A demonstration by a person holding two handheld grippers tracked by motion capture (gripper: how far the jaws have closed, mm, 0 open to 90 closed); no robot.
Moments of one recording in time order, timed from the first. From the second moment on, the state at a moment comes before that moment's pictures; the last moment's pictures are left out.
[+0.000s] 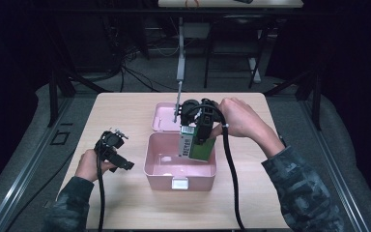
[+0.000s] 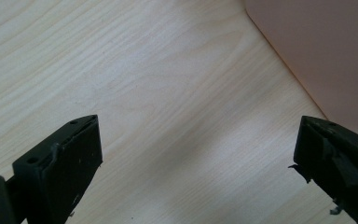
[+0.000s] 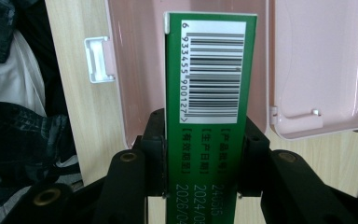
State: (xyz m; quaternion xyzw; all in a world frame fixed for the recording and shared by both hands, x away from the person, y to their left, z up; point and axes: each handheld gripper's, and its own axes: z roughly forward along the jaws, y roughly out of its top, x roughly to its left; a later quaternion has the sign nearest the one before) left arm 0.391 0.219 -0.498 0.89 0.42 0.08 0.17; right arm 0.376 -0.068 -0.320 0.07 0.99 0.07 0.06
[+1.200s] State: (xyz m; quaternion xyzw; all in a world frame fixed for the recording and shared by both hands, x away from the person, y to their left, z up) left arm 0.392 0.218 -0.500 0.89 0.42 0.08 0.16; right arm 0.377 -0.063 -0.354 0.05 1.00 0.06 0.04
